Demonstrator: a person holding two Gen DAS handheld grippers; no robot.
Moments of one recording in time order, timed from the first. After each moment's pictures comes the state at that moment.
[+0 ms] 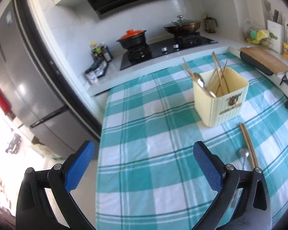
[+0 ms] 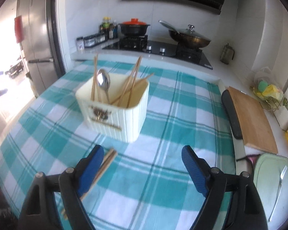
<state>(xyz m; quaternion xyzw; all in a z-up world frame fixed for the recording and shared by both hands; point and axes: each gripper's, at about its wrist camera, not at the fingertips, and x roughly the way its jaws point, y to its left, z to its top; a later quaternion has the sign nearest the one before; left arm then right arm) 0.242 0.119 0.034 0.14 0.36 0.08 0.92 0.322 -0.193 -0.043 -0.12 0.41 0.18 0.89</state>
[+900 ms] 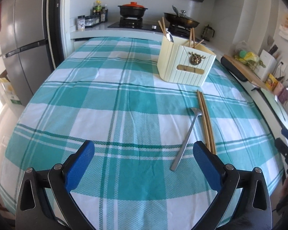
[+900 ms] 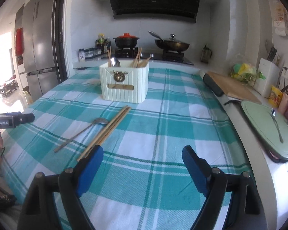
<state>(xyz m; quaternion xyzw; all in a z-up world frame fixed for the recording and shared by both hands) 0.141 0.080 -0.101 -0.08 0.39 0.01 0.92 0.140 -0.211 -0.098 -0.06 0.30 0.12 0.94</state>
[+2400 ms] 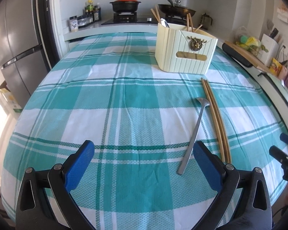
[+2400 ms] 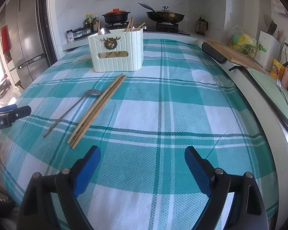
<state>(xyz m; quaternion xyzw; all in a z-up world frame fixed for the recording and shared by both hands) 0.163 0.065 -0.121 -0.04 0.40 0.01 0.91 0.157 -0.203 -0.151 -0.04 0.40 0.09 0.91</state>
